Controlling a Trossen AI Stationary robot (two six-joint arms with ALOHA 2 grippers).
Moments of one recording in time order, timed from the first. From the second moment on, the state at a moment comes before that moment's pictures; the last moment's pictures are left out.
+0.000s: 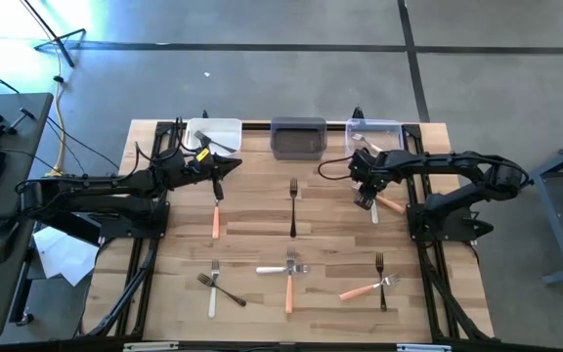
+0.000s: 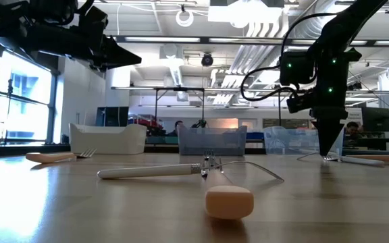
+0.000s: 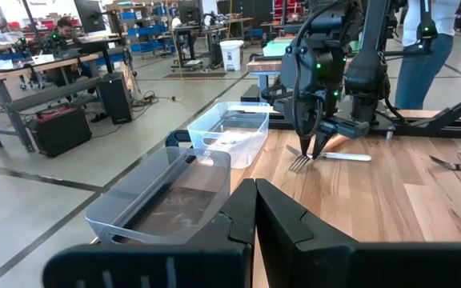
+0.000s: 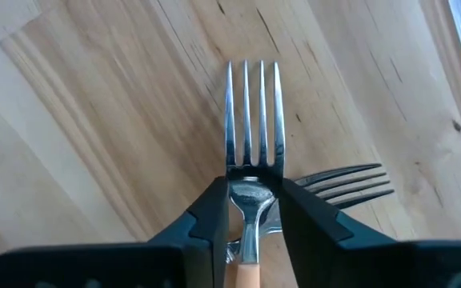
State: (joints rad) left arm 0.36 0.89 0.30 0.52 0.01 0.09; right arm -0.47 1.37 0.64 -0.68 0.08 0.04
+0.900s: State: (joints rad) left arm 0.36 0.89 0.30 0.52 0.01 0.09; right arm -0.44 1.37 0.81 -0.89 0.04 0.10
